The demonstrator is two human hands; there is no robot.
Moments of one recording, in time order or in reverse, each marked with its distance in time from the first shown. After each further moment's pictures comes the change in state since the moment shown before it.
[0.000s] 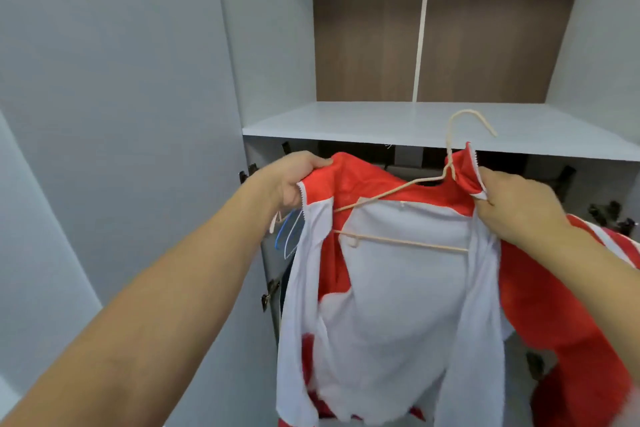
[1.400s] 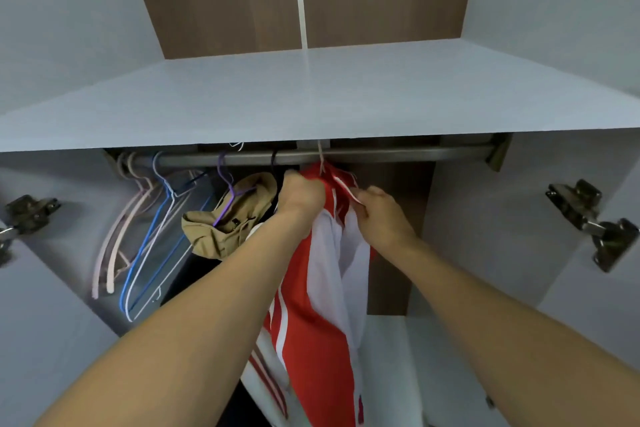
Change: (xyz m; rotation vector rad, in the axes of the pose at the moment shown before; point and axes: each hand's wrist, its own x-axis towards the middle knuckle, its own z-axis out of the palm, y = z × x) left_hand 0.280 -0.078 0.165 0.395 0.344 0.118; right_hand 0.093 0.068 0.253 0.571 -0.154 0.287
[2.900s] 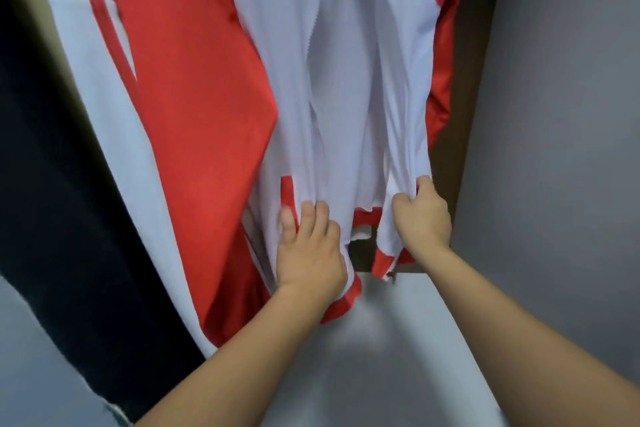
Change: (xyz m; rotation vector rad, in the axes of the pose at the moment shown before) left_hand 0.033 -0.598 0.188 1.372 0.226 0.762; right_hand -0.160 0.335 0.391 0.127 0.400 0.328
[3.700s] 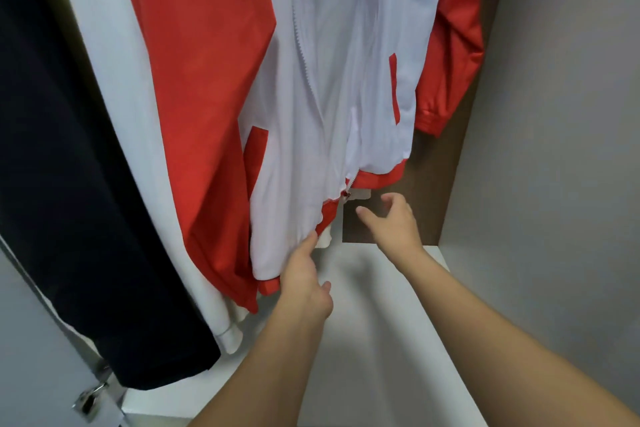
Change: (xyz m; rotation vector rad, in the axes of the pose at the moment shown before) left_hand -0.052 0.036 0.094 -2.286 -0.276 -1.448; right_hand -0.048 0.094 0.083 0.078 -0.183 0.034
